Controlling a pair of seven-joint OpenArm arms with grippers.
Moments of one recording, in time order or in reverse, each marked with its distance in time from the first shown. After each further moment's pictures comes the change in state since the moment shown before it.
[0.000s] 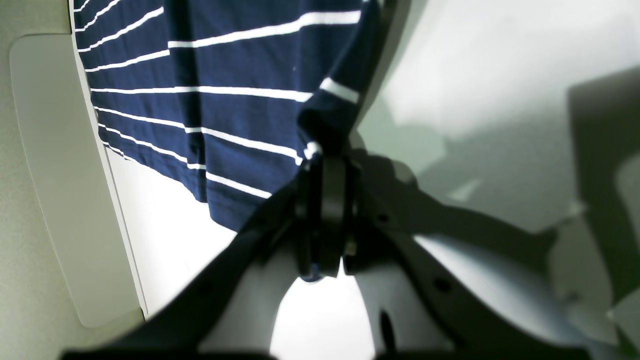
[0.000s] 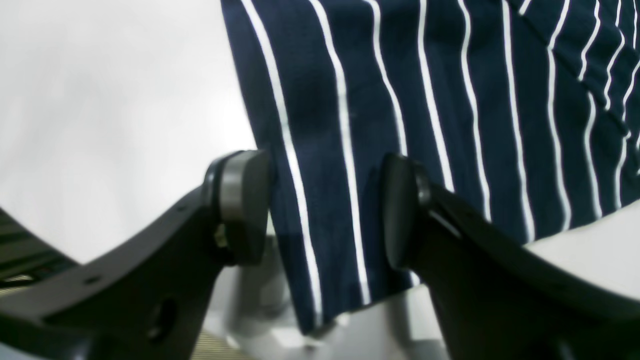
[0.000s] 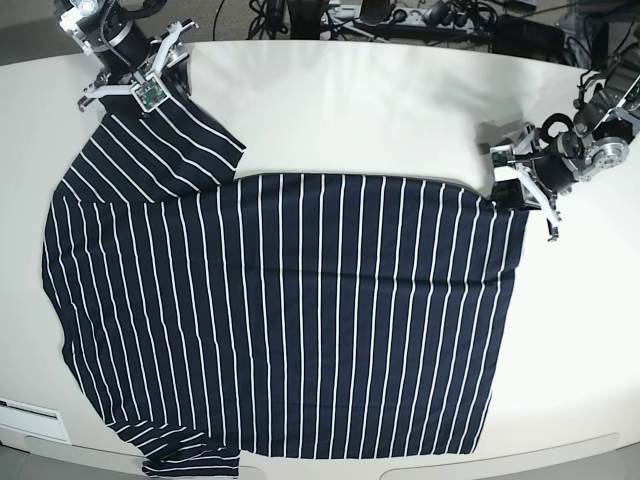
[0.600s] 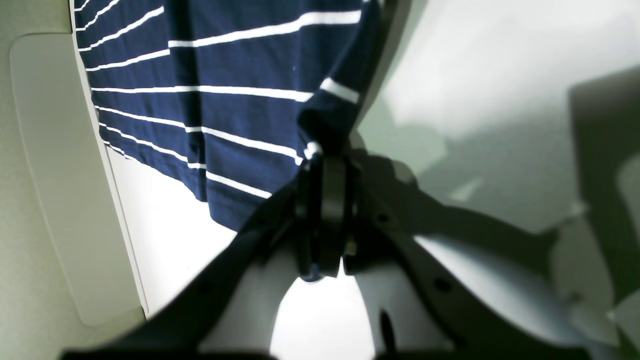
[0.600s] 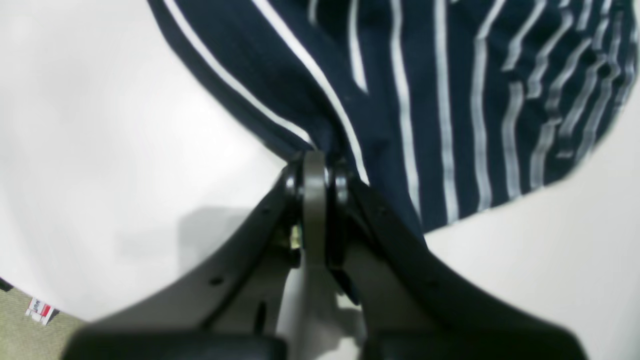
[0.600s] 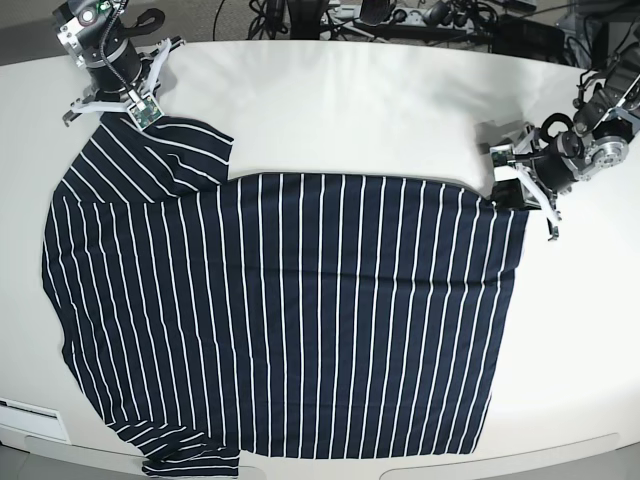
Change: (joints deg) left arm 0.0 0.0 0.0 0.0 0.0 1.1 0.2; right arm 3.2 -0.1 0.0 5.5 -2.9 -6.0 -7.1
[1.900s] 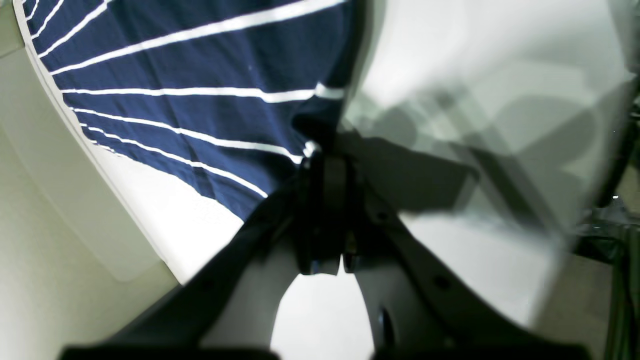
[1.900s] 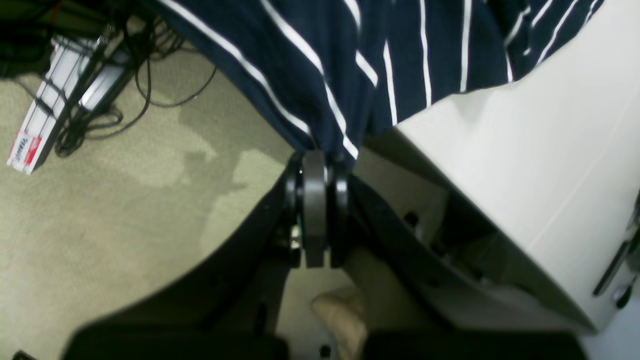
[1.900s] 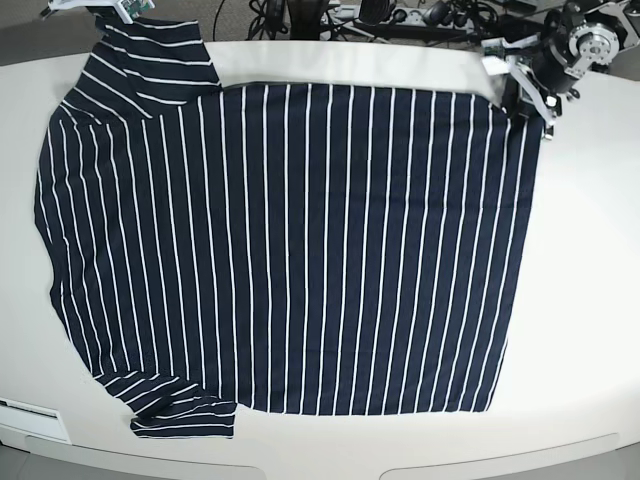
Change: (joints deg) left arm 30.5 -11.1 0.0 24.7 11.5 13.4 28.8; right arm -33.3 2.5 0.1 9.7 -13.4 -14.3 -4.1
